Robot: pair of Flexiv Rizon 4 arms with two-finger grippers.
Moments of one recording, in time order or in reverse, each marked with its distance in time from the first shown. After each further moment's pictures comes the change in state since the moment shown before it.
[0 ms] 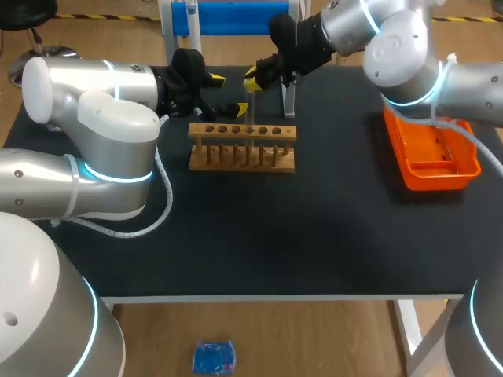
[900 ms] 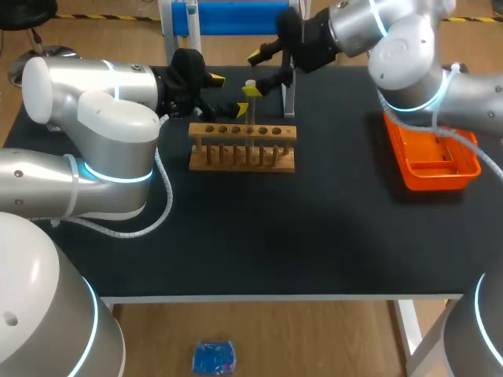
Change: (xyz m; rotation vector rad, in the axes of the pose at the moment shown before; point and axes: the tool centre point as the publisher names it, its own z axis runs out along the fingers) left arm 0.000 0.000 0.000 0.000 0.000 0.000; right arm -0.002 0.013 -0.012 -0.101 -0.020 0.011
